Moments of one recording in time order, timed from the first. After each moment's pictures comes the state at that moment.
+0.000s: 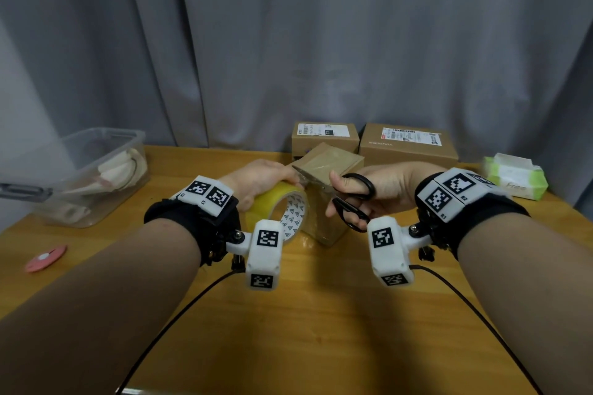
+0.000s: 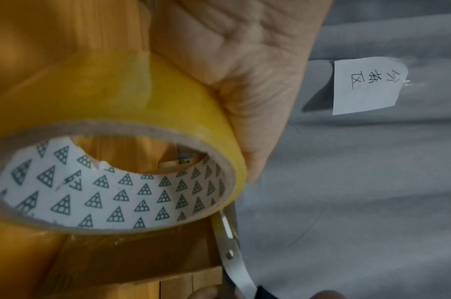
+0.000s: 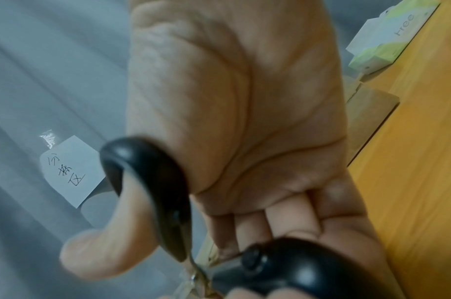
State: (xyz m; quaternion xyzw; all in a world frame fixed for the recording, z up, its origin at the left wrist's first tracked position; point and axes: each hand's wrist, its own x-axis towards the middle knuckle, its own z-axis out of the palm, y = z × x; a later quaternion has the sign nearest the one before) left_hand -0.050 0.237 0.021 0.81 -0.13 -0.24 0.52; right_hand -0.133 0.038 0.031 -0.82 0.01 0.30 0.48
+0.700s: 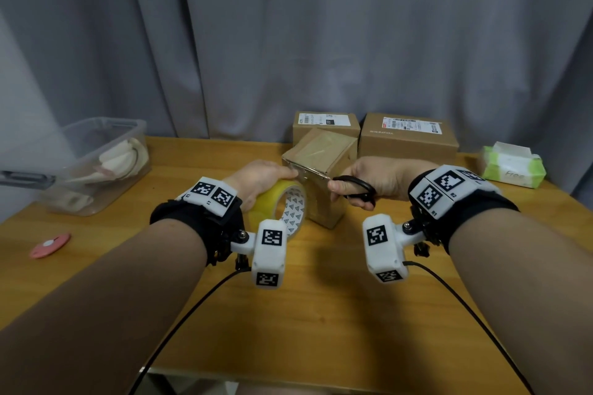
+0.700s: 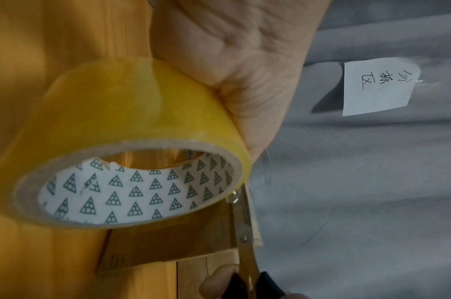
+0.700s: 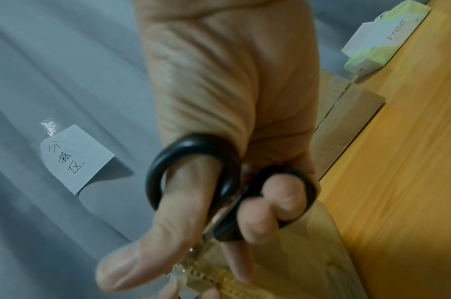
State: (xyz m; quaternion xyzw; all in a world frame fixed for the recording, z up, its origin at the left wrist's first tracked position) left_hand -0.061 0.242 0.003 0.80 -0.08 -0.24 0.54; right_hand -0.140 0.050 0.020 -0.88 0.02 0.17 0.44
